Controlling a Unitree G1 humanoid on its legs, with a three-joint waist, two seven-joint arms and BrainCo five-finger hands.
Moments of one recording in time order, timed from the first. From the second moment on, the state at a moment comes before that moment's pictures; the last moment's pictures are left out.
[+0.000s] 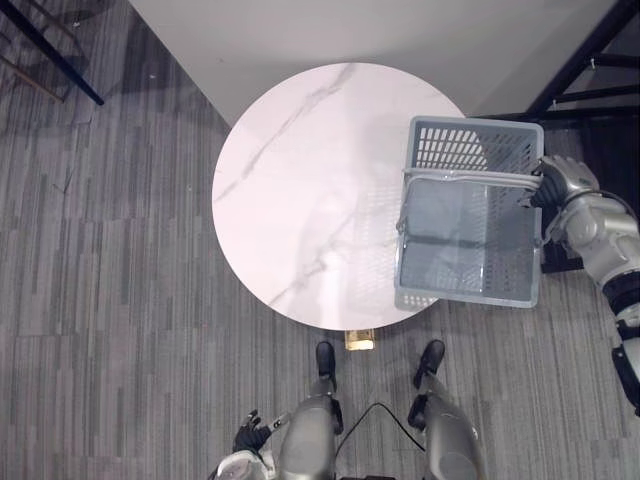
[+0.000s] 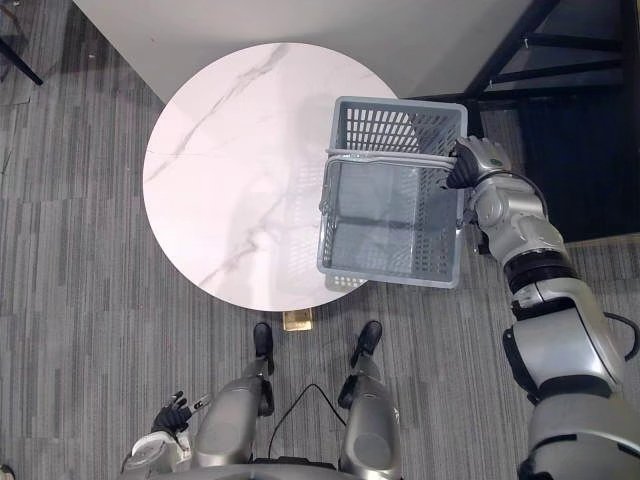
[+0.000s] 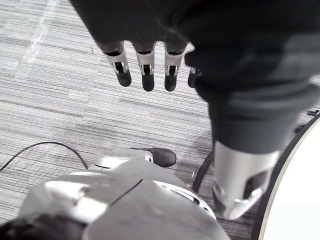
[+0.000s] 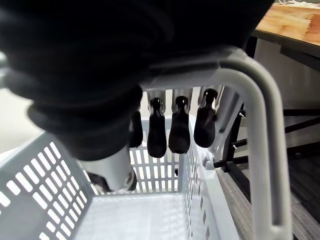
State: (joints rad) left arm 0.04 0.14 0.04 1.05 -0.31 -0.14 0.09; right arm -0.94 -0.78 0.38 0.92 -0.59 -0.12 -0.09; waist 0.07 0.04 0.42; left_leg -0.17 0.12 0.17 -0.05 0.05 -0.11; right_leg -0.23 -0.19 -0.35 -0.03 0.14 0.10
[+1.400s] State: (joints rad) left arm 0.15 0.15 0.16 1.11 -0.13 -0.07 0.03; right arm -0.23 -0.80 0.40 0.22 -0.45 -0.22 0.13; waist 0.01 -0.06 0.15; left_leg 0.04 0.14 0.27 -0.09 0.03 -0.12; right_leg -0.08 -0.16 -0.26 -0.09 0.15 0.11
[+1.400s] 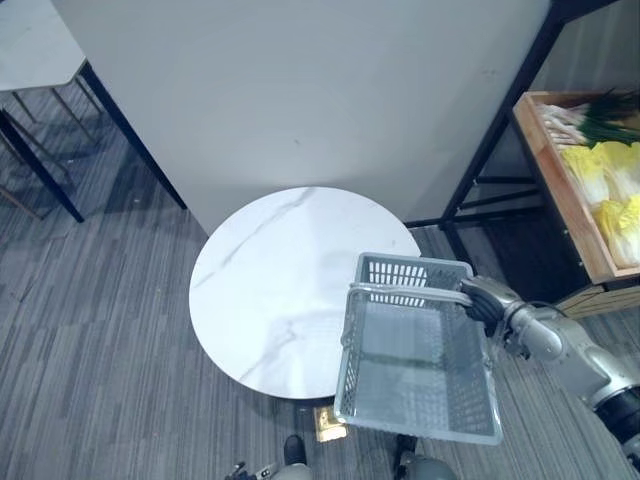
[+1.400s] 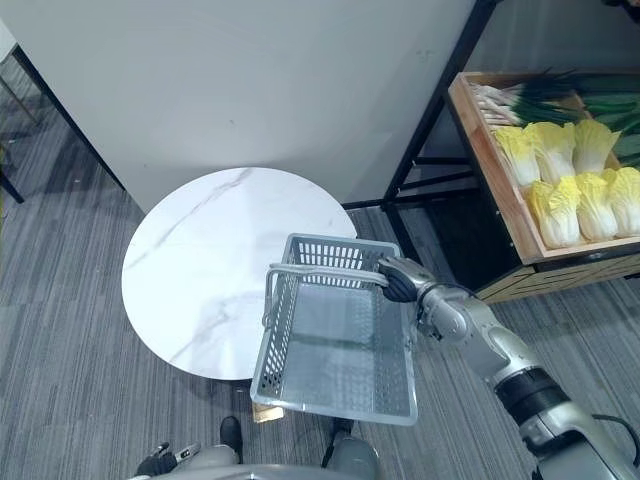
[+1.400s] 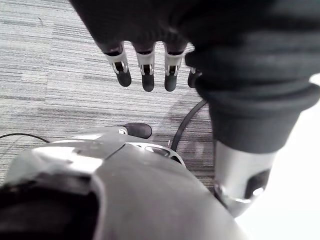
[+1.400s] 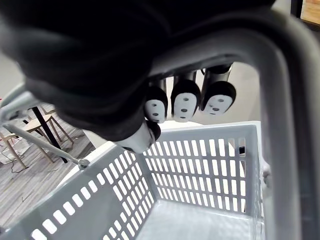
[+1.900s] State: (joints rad) left arm 0.10 0.17 0.14 1.12 -0.09 -0.07 0.05; right arm -0.09 -0.70 0.21 0.17 -0.49 -0.19 0.08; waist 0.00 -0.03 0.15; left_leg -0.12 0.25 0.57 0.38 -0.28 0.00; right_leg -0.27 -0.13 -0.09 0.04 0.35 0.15
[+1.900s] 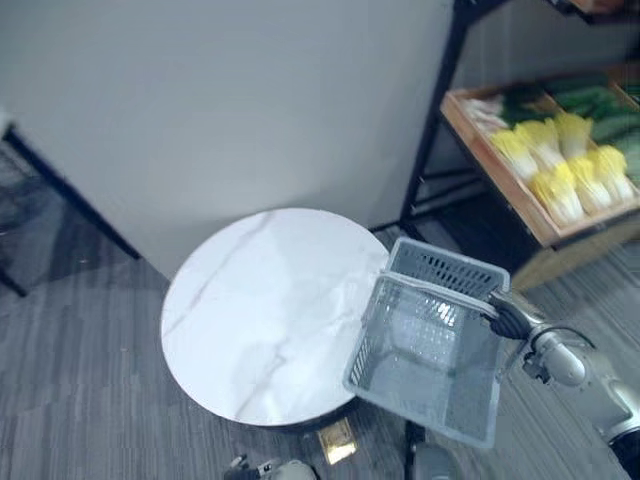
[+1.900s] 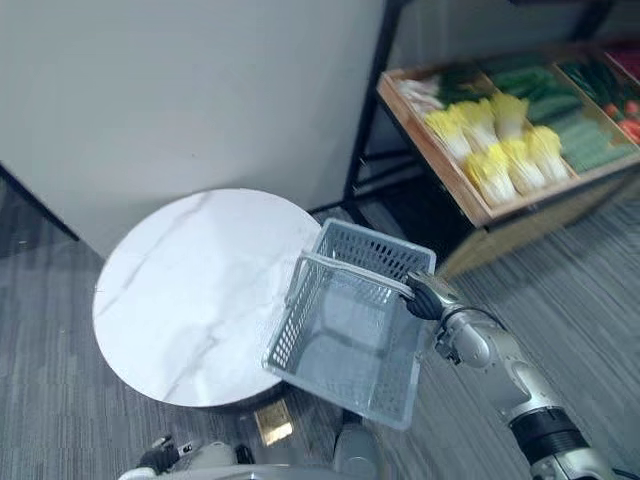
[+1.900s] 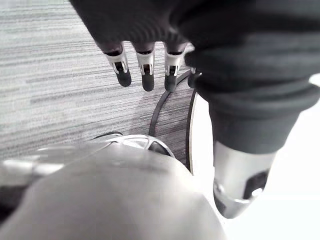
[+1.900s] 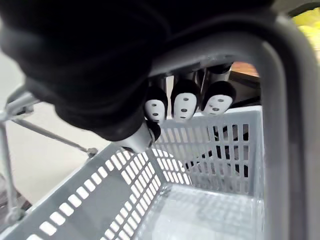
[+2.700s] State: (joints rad) left arm 0.16 0.11 0.17 1.10 -0.06 -0.09 0.06; right arm -0.09 -0.65 0.32 0.19 -0.49 -0.19 0.08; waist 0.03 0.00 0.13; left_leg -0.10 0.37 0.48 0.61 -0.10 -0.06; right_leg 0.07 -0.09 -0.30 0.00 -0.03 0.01
